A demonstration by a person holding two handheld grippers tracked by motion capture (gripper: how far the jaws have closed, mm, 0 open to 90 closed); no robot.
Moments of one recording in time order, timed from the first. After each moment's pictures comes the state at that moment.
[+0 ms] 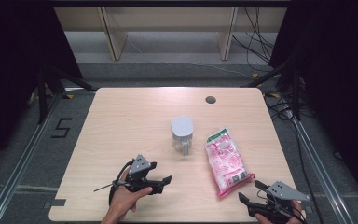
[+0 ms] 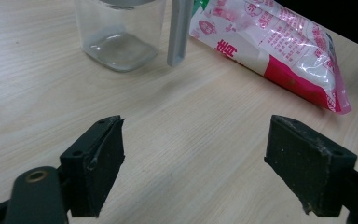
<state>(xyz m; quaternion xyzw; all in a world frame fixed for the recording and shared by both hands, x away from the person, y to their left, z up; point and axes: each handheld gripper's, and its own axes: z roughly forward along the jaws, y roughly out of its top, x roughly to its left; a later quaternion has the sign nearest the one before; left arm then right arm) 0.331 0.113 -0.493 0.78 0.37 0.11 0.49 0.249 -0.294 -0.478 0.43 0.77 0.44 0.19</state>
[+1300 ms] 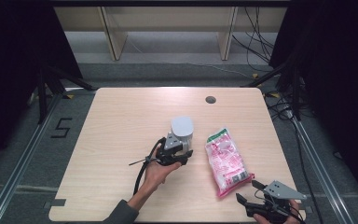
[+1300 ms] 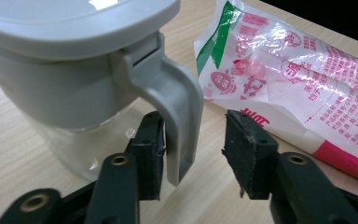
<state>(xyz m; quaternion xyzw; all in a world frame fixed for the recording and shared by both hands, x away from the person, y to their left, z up) 0.405 0.034 -0.489 0.79 0.35 0.15 0.48 0.250 -0.288 -0.480 0.43 0.77 0.44 0.17</state>
